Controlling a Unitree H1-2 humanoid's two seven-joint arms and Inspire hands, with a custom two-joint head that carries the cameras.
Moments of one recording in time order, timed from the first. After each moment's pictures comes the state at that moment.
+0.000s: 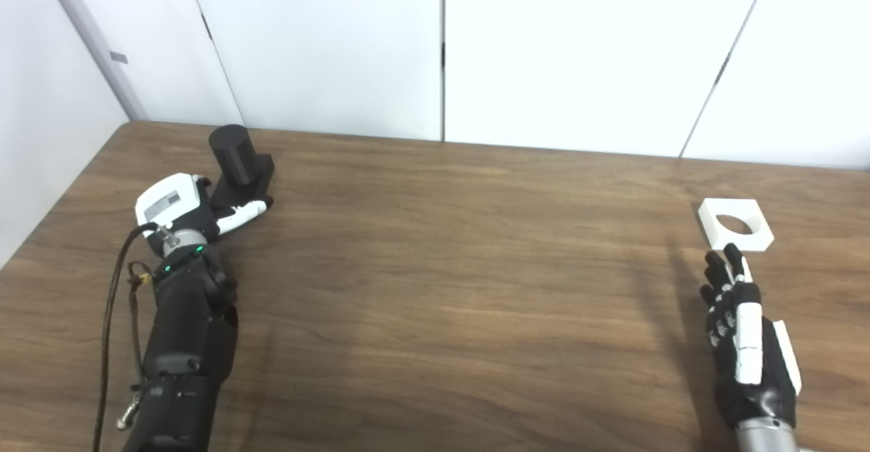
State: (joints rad) left arm -0.44 0.27 0.16 0.37 1.18 0.47 -0.13; right arm 0.17 -0.02 -0.20 -0.21 0.07 -0.02 0.07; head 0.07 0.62
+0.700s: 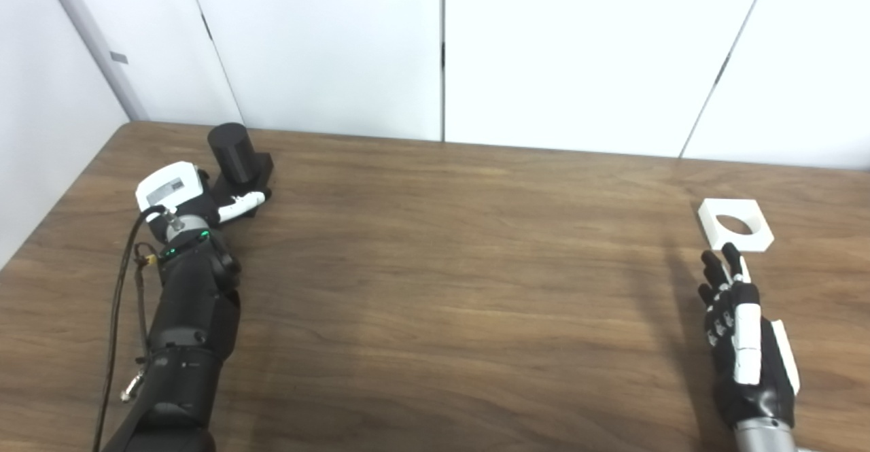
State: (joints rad) left arm -0.52 0.29 0.14 0.51 1.22 0.47 -0.09; right arm 0.17 -0.02 -0.20 -0.20 0.07 -0.03 0.07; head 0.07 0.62
